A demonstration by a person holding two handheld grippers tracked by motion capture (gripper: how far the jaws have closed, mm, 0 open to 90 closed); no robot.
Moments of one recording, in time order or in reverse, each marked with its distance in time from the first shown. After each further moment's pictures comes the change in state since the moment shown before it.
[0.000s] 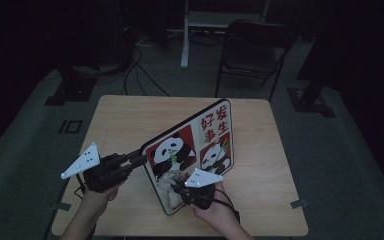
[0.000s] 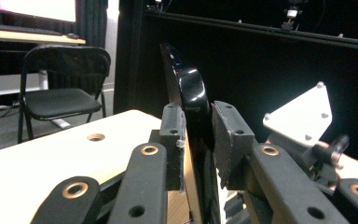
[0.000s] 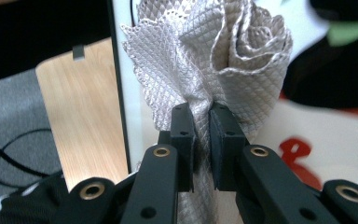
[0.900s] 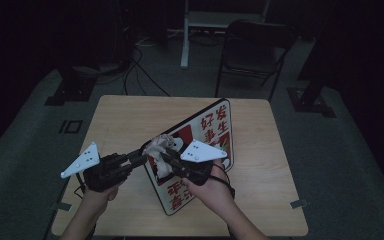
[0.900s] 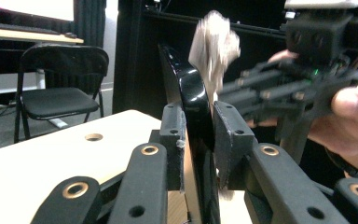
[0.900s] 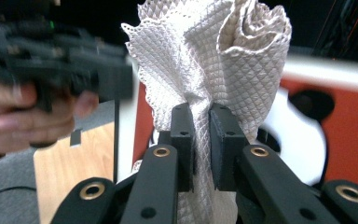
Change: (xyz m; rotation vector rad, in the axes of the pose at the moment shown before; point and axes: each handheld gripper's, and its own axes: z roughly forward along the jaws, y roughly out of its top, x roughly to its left) left arm 0.001 0.000 0.000 -0.002 -0.010 -0.009; right arm -0.004 0.091 -0.026 -0.234 -0.034 -0.062
